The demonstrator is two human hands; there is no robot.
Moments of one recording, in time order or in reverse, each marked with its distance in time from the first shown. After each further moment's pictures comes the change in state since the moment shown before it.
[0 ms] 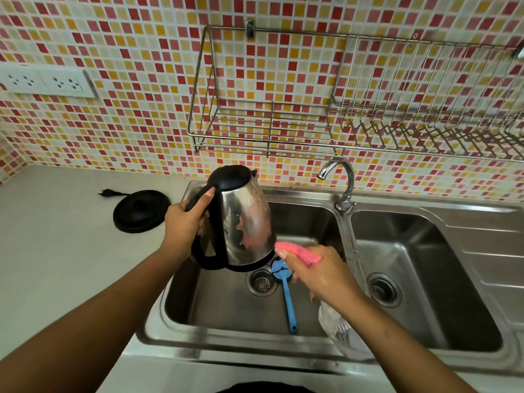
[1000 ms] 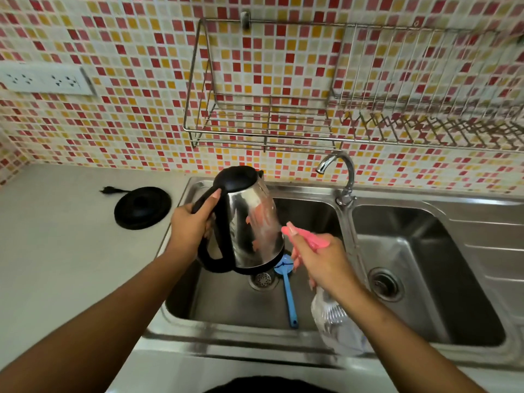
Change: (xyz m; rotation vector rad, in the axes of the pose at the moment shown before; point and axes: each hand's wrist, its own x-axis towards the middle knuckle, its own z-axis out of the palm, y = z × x) left_hand -0.019 -0.001 0.014 -0.018 -0.039 -0.018; right_hand 0.009 0.006 0.000 0.343 0.068 0.107
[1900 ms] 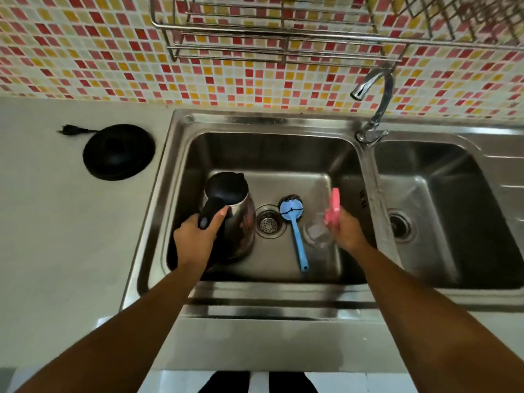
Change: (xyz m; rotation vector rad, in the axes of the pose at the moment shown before) left_hand -0.016 -0.133 -0.022 0.565 0.123 -0.259; right_hand 0.086 0.188 0.036 -0.167 -0.022 0.336
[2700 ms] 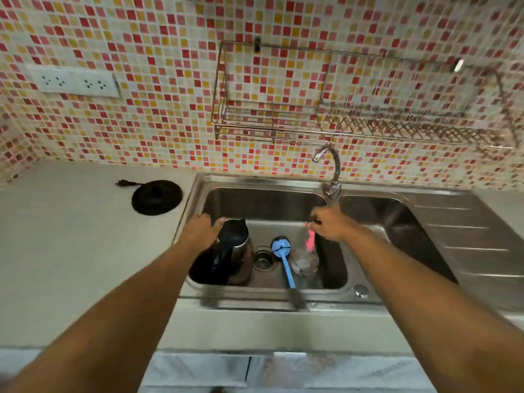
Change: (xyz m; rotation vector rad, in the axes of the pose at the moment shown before) left_hand -0.033 0.055 -0.086 0.520 -0.173 0.396; right_hand -0.117 -0.121 -0.072 -0.685 0.072 -0.388
